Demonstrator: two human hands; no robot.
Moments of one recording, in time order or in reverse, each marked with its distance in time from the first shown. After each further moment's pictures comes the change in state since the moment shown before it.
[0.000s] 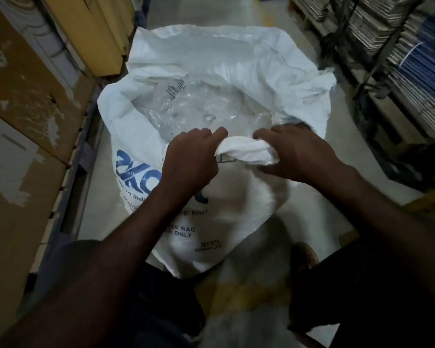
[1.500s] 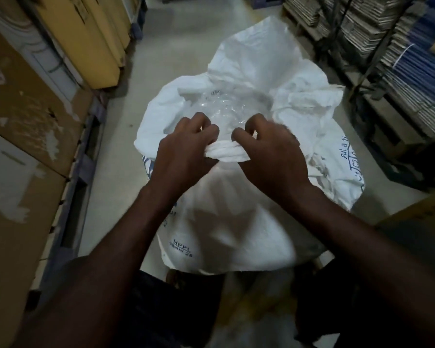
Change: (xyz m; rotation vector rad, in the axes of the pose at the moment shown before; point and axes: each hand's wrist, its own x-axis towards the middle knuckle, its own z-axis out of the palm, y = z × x) left_hand 0.020 -0.019 -0.014 -0.142 0.050 0.059; right_hand 0.012 -0.059 -0.008 -0.023 0.472 0.083
